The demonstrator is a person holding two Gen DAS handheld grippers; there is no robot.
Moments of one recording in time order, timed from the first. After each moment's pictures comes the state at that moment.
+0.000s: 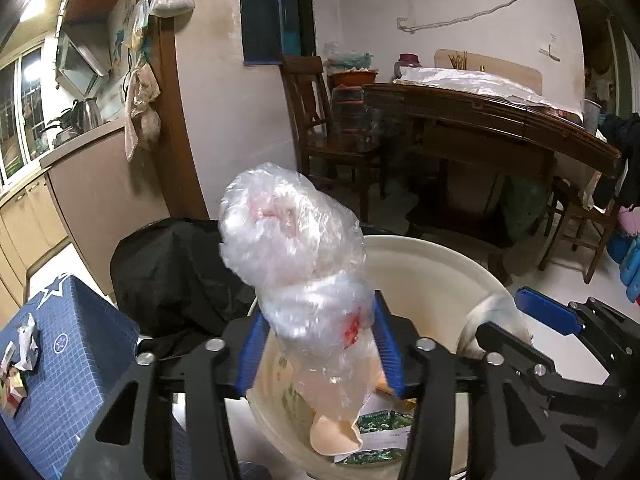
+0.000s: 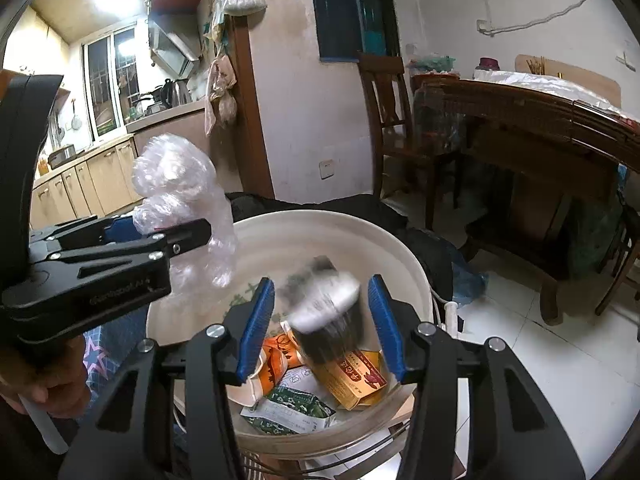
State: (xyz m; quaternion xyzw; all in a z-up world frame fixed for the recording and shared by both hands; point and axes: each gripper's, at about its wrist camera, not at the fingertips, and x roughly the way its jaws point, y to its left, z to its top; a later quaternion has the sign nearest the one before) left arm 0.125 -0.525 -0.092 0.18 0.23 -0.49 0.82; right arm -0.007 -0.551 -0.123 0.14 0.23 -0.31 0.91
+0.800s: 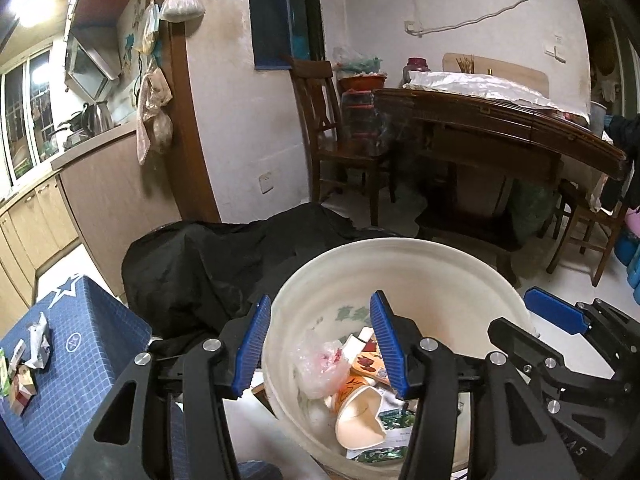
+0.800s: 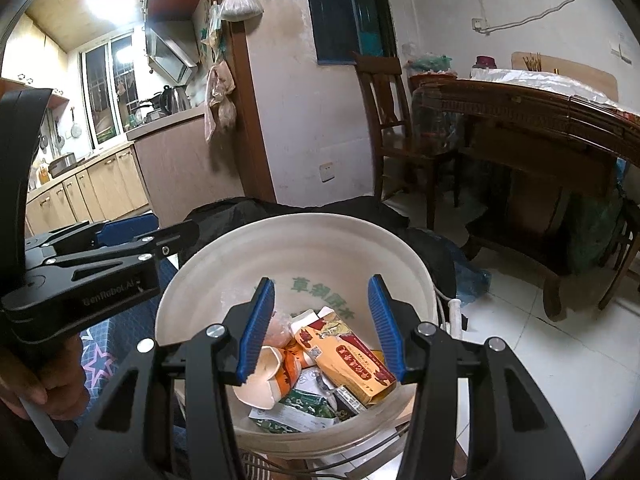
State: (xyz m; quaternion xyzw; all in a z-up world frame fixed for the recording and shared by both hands) left arm 0.125 -0.510 -0.086 0.18 0.22 -0.48 0.83; right arm -0.009 -0.549 -0.121 0.15 0.22 -0.31 0.91
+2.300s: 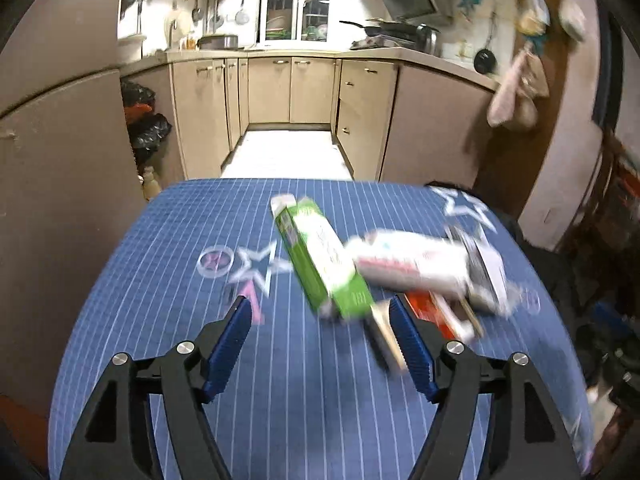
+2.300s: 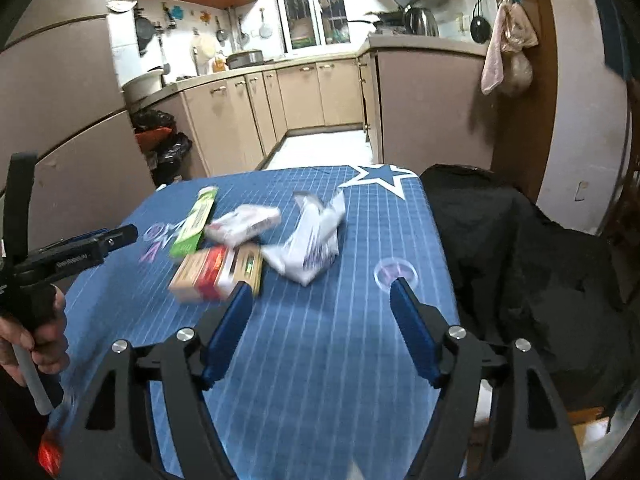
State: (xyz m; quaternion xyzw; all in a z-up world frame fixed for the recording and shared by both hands) left arm 0.461 -0.071 -0.104 -0.01 0.35 -0.08 0.93; right arm 0.367 -0.322 -0.119 0.07 0.32 0.05 0.94
